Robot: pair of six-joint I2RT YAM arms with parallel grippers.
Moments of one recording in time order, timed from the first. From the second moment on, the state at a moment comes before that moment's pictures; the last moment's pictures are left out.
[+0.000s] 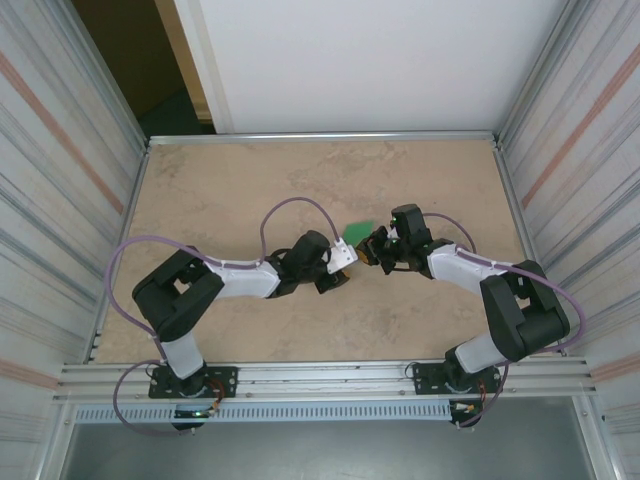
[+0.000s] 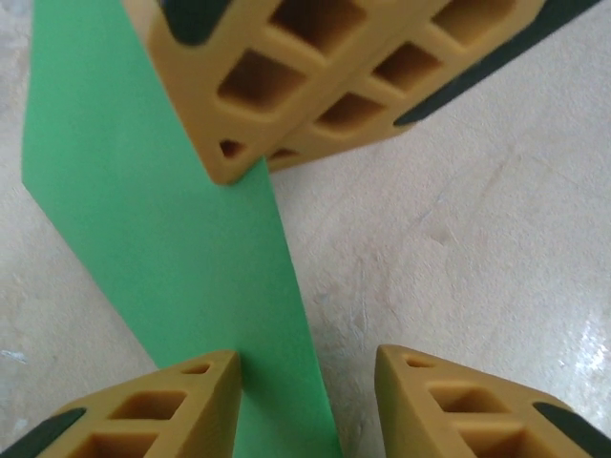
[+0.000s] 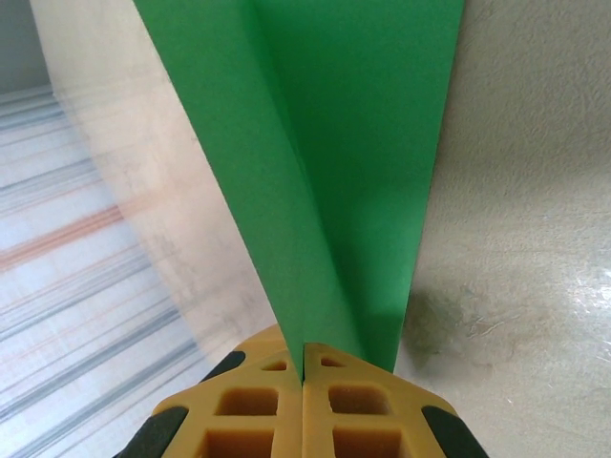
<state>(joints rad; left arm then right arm) -0.87 1.76 0.84 0.22 0.09 0.30 0.42 1.48 0.70 -0.01 -0.49 1.32</state>
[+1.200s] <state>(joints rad) -0.87 1.81 0.85 0.20 0.13 0.29 0.31 1.39 0.70 -0.21 -0.41 1.20</state>
